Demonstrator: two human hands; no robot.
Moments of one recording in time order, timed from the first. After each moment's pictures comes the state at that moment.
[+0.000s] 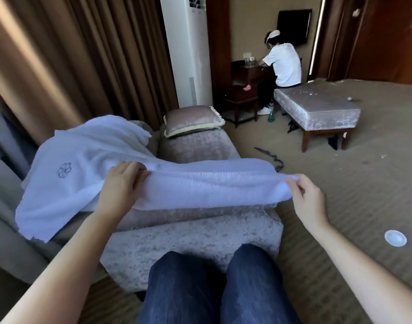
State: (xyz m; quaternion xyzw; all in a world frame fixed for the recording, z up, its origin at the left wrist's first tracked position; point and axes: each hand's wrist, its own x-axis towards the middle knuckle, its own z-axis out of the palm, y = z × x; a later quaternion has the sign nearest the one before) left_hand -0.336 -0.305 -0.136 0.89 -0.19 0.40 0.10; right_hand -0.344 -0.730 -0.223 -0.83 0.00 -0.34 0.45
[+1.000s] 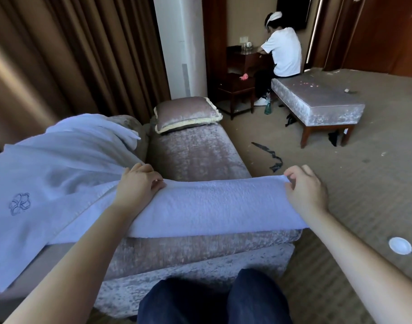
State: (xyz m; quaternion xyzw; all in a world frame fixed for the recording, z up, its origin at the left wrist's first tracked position) left_hand -0.181 -0.312 -0.152 0.95 -0.18 0.25 0.02; right_hand -0.221 -0.705 -0.183 -0.94 0.10 -0.24 0.22
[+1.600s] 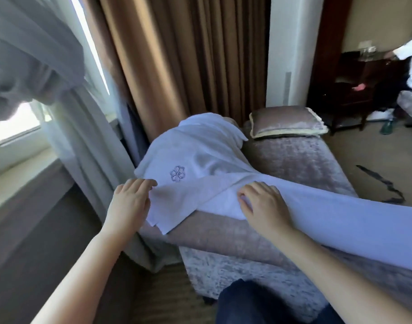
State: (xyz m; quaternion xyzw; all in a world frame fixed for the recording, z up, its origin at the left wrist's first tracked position) left_hand -0.360 -0.081 -0.130 0.93 0.01 0.36 -0.07; right_hand -0.249 -0.382 -0.164 -0.83 -0.35 -0.35 0.24
